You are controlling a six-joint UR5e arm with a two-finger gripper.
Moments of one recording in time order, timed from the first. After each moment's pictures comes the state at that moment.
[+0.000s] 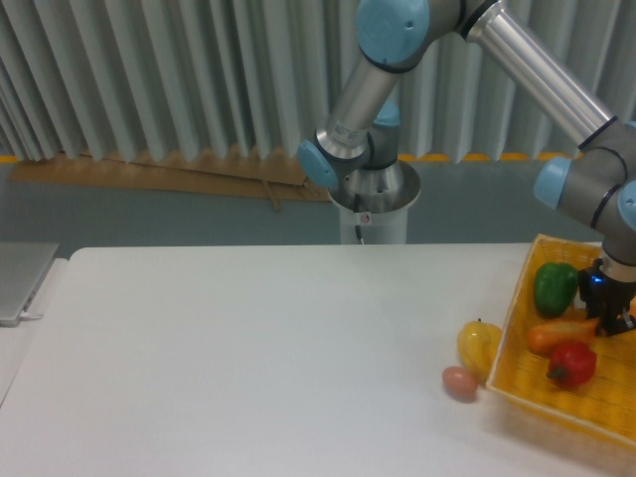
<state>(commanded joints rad) 2.93 -2.02 -1.55 -1.19 1.62 2.04</state>
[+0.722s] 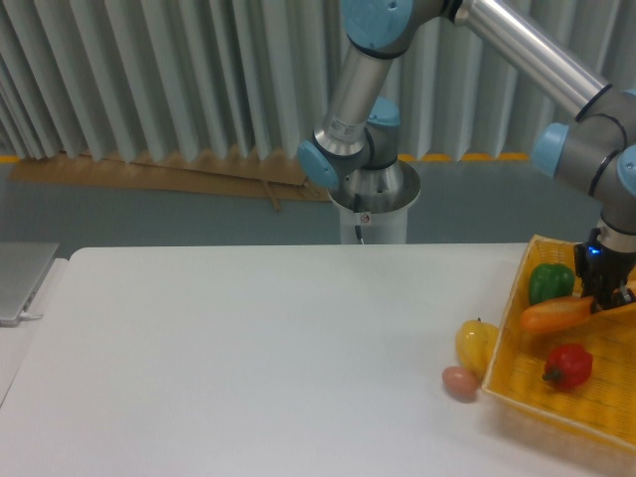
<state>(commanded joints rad) 2.93 -1.91 -1.55 -1.30 1.62 2.04</state>
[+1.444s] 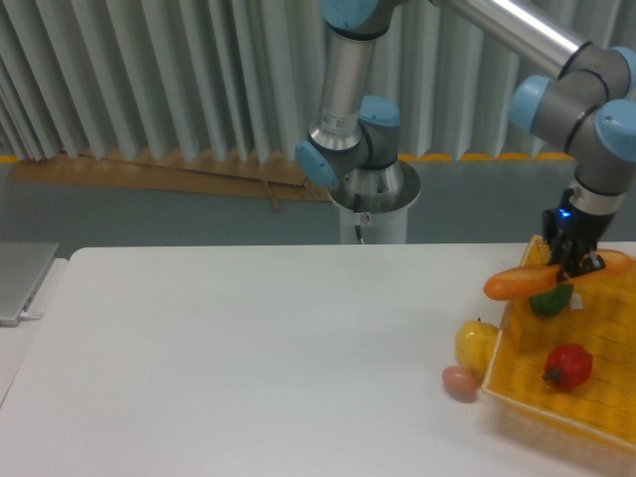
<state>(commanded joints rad) 2.84 -1.78 -1.52 -1.52 1.55 1.88</state>
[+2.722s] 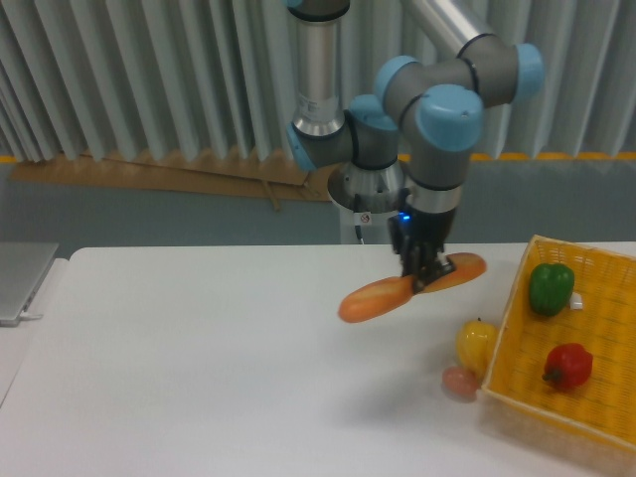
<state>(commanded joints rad) 2.37 -1.78 -1.51 -1.37 1.47 1.18</state>
